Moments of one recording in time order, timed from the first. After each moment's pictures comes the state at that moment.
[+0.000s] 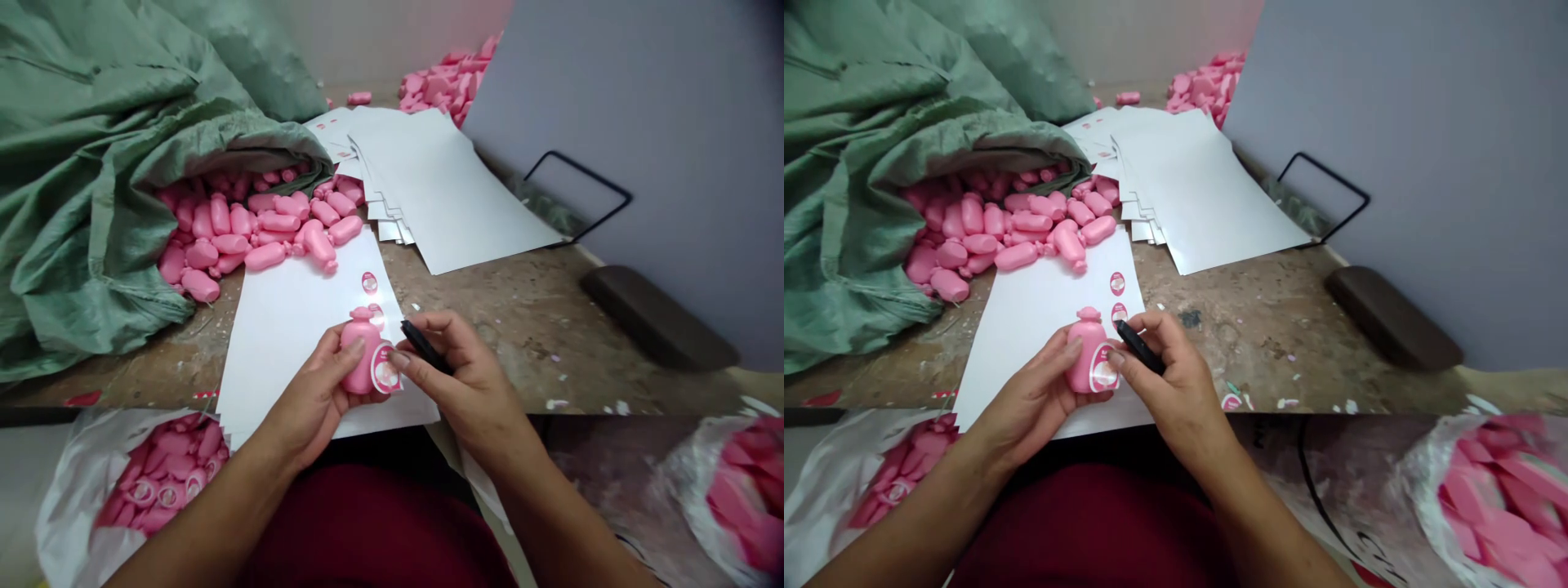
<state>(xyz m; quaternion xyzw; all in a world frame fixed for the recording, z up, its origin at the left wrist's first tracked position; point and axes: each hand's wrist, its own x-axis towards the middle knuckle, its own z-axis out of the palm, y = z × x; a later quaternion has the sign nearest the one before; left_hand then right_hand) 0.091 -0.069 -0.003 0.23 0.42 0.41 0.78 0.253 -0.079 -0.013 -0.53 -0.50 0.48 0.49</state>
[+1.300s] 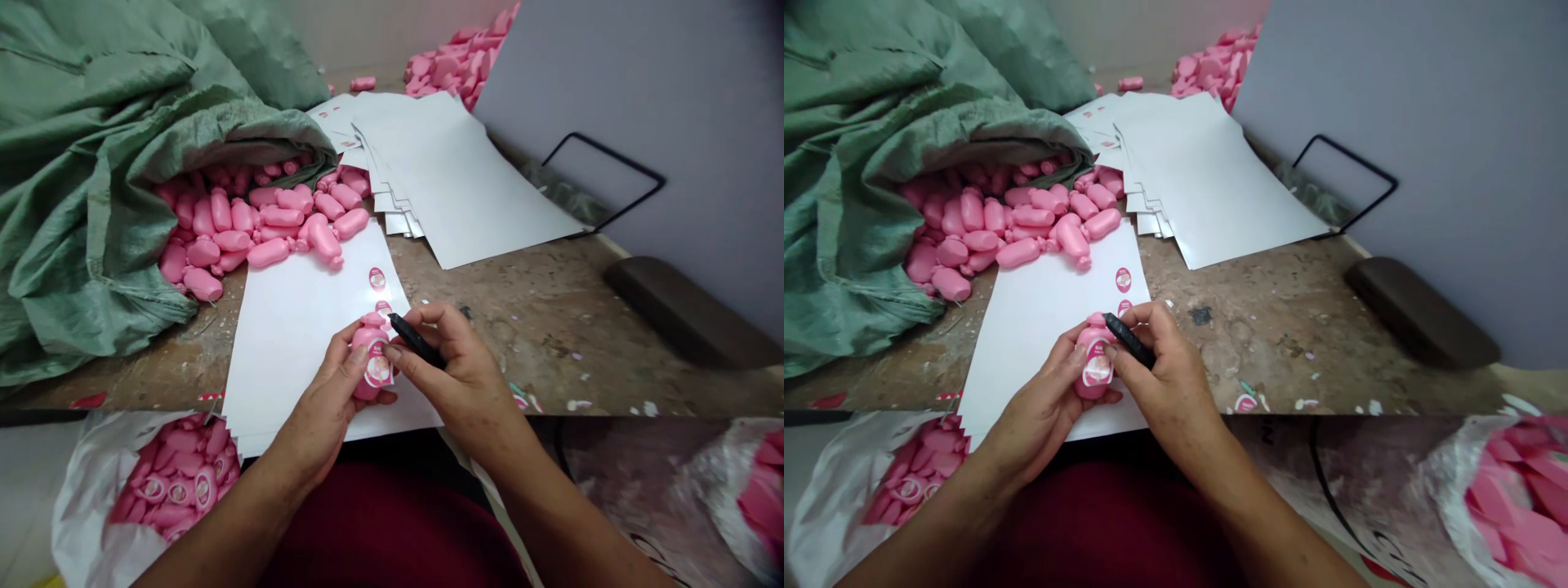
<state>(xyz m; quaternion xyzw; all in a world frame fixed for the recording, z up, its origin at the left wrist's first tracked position) 0.092 -0.077 -0.012 0.30 0.46 0.39 0.74 0.237 -0.070 -0.016 -0.53 -0.52 0.48 0.47</state>
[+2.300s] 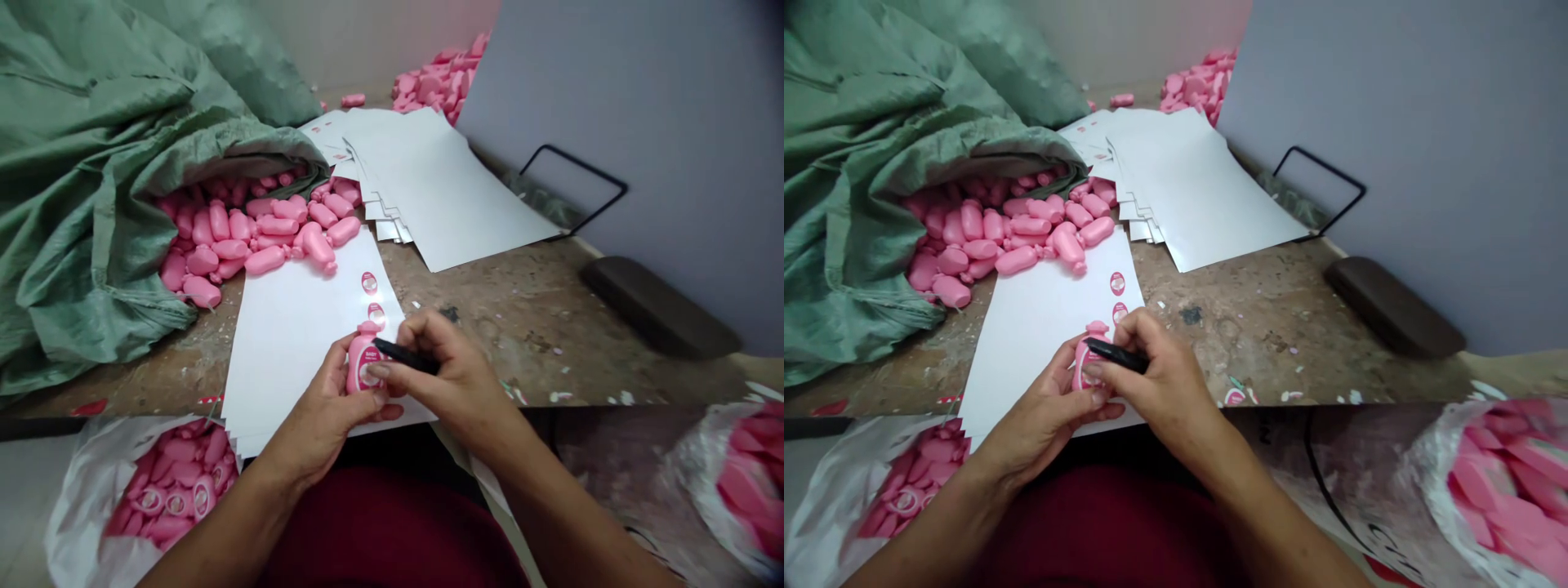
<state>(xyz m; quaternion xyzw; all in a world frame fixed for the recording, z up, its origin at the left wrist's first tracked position) 0.088 -0.082 -0.007 0.29 0.43 0.35 0.78 0.246 -0.072 -0.010 -0.54 -0.56 0.46 0.44</state>
